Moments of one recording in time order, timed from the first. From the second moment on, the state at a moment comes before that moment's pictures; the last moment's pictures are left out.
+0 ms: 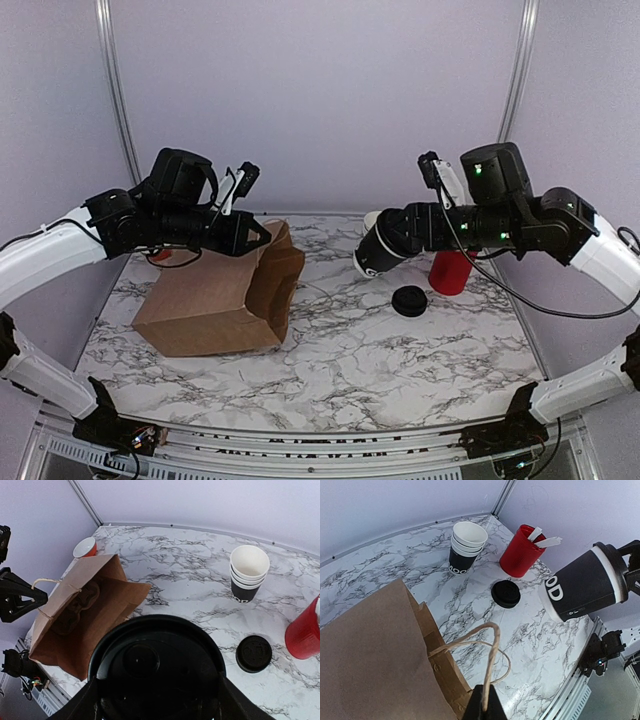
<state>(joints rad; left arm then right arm) -0.81 1.36 1.33 -0.53 0.12 -0.34 0.88 1.18 1.39 -0.78 0.18 0.46</state>
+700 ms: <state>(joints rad) -0.99 1.47 1.53 -0.28 -0.02 -0.54 0.88 1.41 1.41 -0.46 -0.02 0.51</state>
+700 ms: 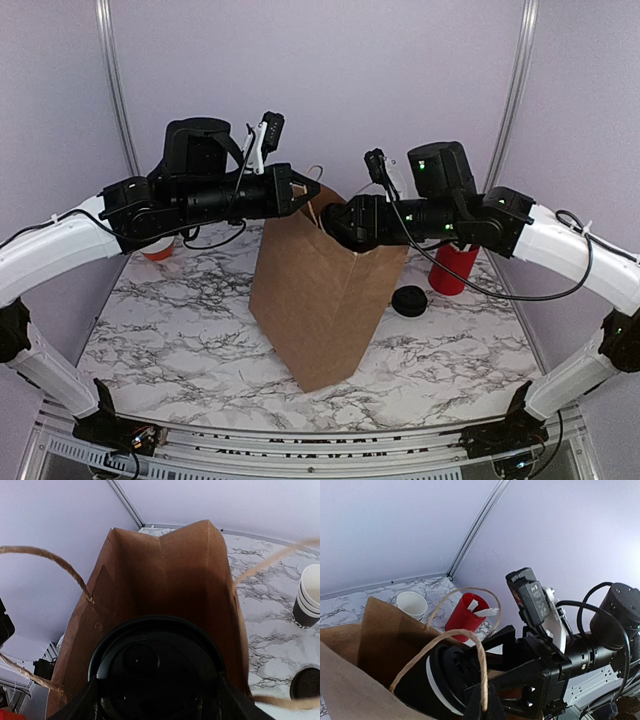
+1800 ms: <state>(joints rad) -1.11 1.16 0.89 0.23 -0.06 -0.59 0.98 1.82 1.94 -0.91 -0.01 0.39</state>
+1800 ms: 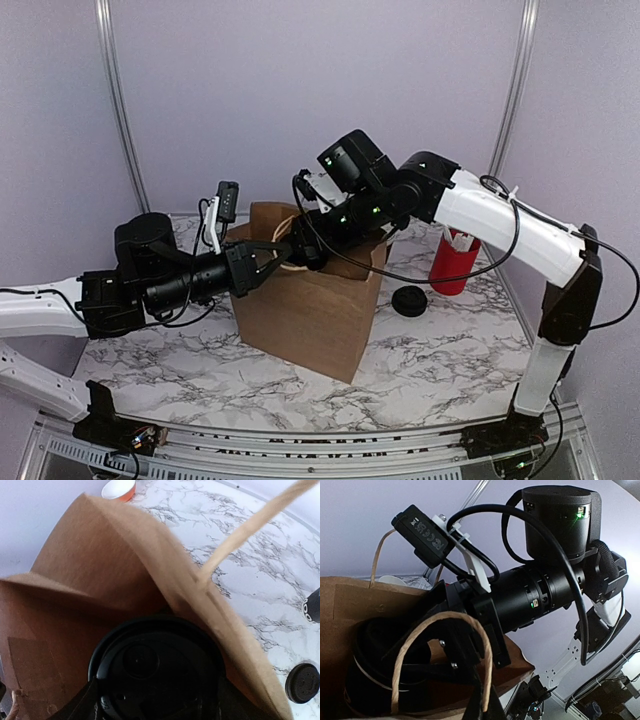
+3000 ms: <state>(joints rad) -1.11 0.90 0.70 0.22 -0.19 -0.63 1.13 2.03 2.01 -1.13 0.19 0.21</state>
